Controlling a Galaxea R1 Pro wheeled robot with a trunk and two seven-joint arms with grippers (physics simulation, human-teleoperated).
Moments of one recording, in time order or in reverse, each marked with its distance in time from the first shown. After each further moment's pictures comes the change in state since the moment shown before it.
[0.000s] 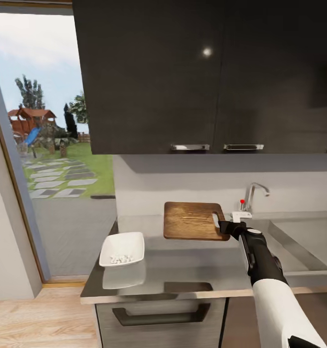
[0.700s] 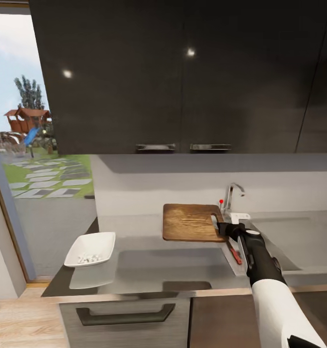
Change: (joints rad) left arm 0.000 0.001 0.000 0.000 0.000 0.000 0.000; right arm 0.000 0.002 0.002 0.023 -0.001 -0.004 0.000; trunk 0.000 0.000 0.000
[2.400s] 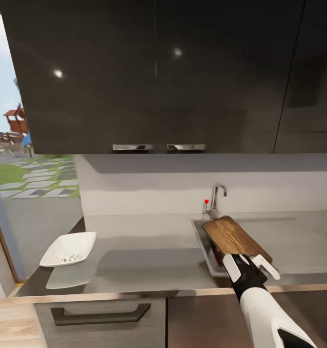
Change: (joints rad) left arm 0.000 0.002 0.000 0.000 0.000 0.000 0.002; right arm -0.001 0.040 -0.051 0.372 -0.634 -0.500 -1.102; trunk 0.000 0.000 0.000
